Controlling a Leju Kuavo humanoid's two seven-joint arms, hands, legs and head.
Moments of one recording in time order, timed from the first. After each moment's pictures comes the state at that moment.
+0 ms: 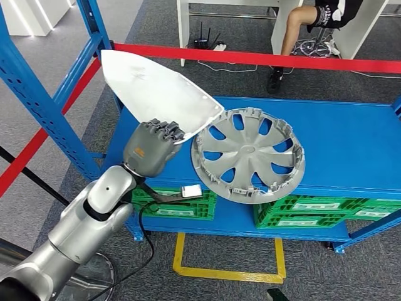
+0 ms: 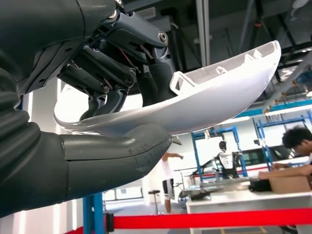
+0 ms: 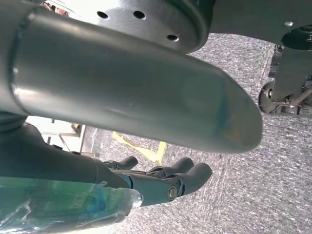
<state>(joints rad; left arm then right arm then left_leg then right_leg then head) -0.54 0.04 -0.62 -1.32 -1.40 0.44 0.00 -0.07 0.06 -0.19 -0.21 0.33 0.05 0.39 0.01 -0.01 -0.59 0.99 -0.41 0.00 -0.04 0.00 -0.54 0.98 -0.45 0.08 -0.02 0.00</state>
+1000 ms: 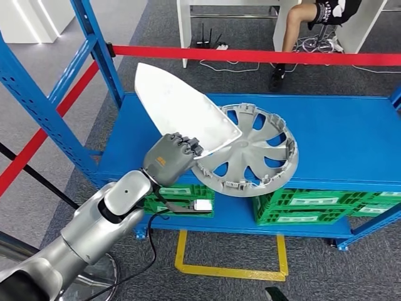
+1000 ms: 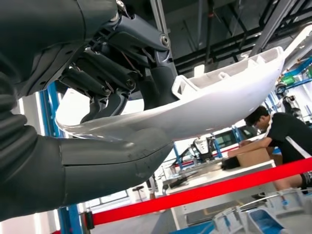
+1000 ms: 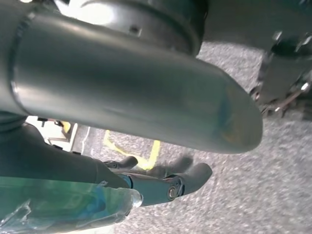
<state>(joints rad) -0.58 0.03 -0.72 -1.25 -1.40 0.37 -0.01 -0.08 0.08 -0.22 -0.21 0.34 0.05 0.39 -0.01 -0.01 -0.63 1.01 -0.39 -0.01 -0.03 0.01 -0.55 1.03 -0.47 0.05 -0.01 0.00</state>
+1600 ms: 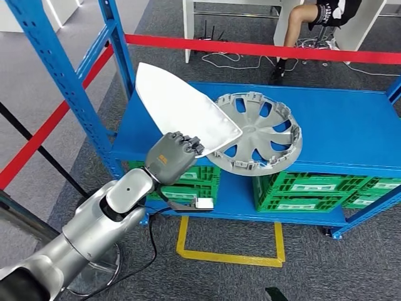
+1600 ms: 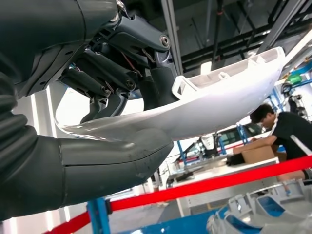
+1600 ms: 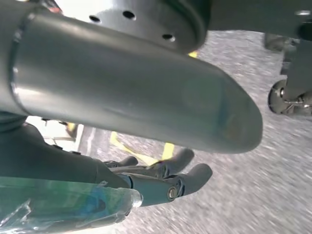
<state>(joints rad) -0.60 0.02 -0.73 -1.23 -1.39 0.35 0.01 -0.08 0.08 -0.22 -0.21 0.35 0.04 0.39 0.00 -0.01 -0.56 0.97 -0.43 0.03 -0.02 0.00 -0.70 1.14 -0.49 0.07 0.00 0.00</state>
